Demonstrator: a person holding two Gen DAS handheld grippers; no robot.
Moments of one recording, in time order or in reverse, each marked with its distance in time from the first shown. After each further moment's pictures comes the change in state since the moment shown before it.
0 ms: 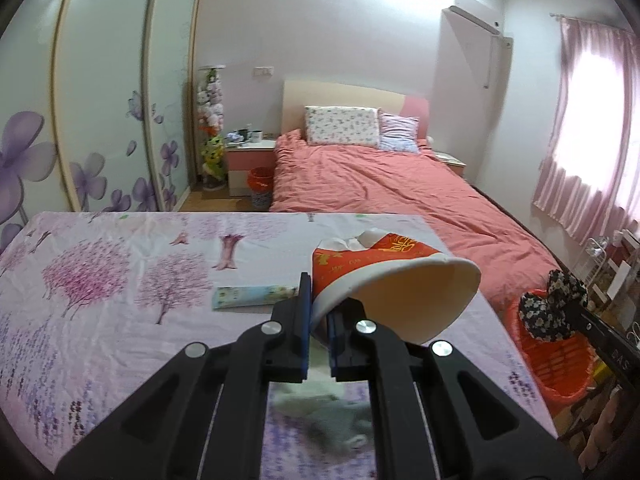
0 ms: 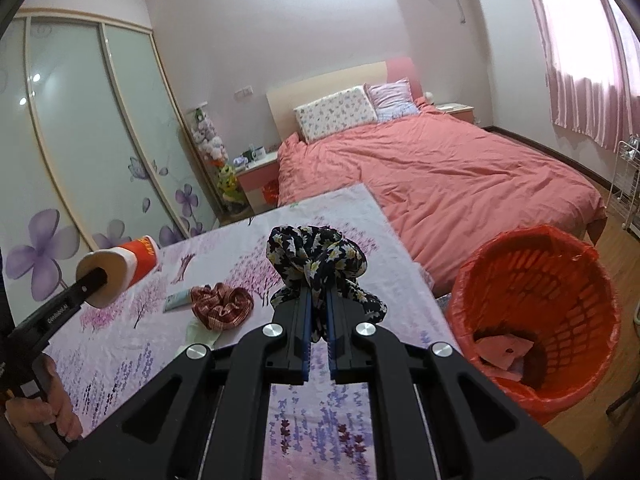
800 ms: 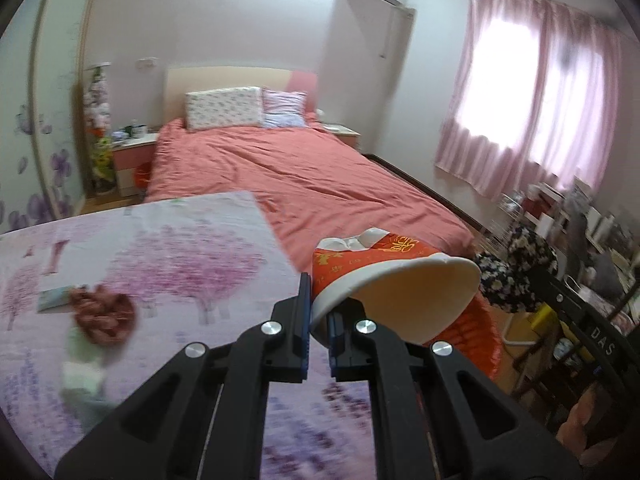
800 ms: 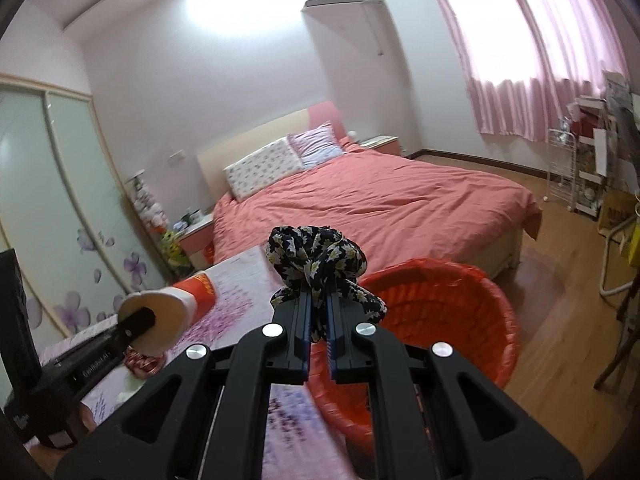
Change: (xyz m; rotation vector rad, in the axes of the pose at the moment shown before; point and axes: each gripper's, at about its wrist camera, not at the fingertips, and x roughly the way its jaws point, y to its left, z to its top) left arm 0.035 -0.214 -0.026 0.141 0.083 -0.356; right arm -0.054 -0.133 0.016 0.173 -0.178 -0.193
